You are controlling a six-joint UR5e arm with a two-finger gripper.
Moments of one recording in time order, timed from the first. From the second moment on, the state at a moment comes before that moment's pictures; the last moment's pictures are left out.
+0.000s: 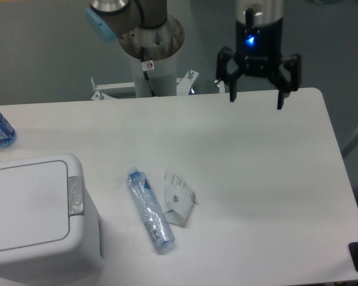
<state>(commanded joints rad) 2.57 -1.63 -1.51 -1.16 1.41 0.86</state>
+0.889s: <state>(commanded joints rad) 2.40 -1.75 -1.42 -1.06 1.23 0.44</state>
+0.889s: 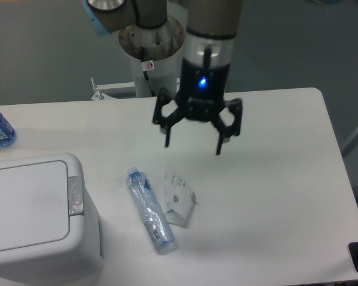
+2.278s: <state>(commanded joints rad) 2.25 -1.85 -1.41 -0.93 1.23 0.24</state>
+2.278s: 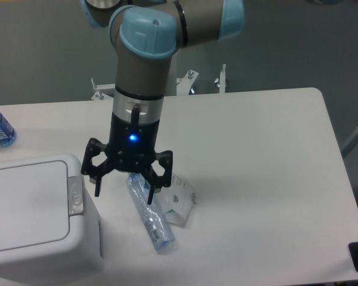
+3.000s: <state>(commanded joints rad) 2.22 -1.87 -1.42 -0.93 1.23 0.24</state>
